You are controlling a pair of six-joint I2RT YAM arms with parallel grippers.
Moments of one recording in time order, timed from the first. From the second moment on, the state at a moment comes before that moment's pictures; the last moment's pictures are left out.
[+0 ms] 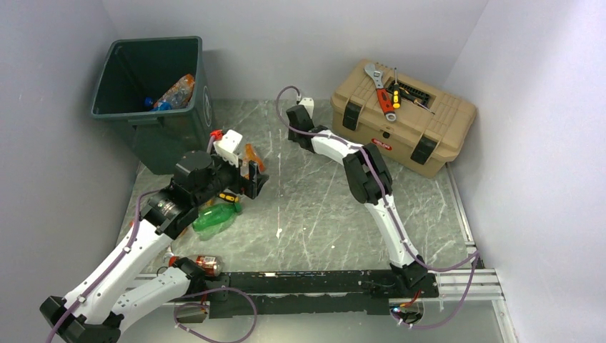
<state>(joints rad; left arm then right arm) -0.59 0.83 0.92 -0.39 0.07 -0.12 0.58 2.51 2.01 -0.16 0.35 0.46</state>
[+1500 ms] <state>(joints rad) -1.00 1.04 1.09 -0.50 0.21 0.86 0.80 0.93 1.06 -0.89 -0.26 0.34</state>
